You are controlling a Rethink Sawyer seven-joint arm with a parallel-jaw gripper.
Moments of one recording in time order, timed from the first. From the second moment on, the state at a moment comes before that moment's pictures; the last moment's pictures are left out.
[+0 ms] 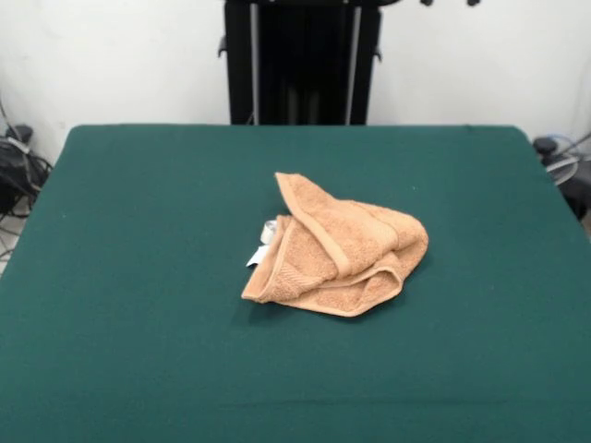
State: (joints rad) arm 0.00 -1.21 -0.01 2.18 -0.02 0.56 1.57
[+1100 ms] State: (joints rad) arm -0.13 -1.09 -0.01 2.14 -0.11 0.38 1.57
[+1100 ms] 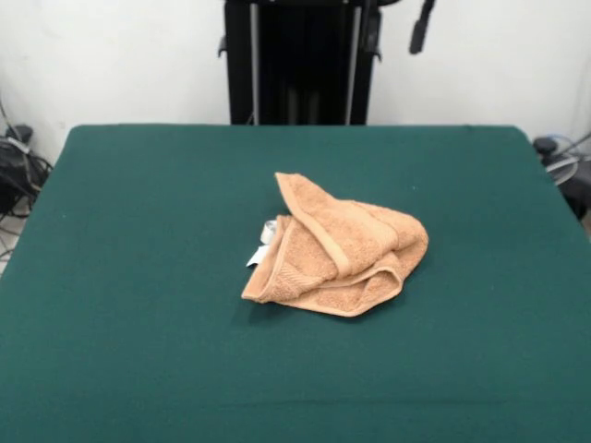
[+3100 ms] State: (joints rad) arm -0.43 -0.72 0.11 2.09 -0.18 0.06 1.57
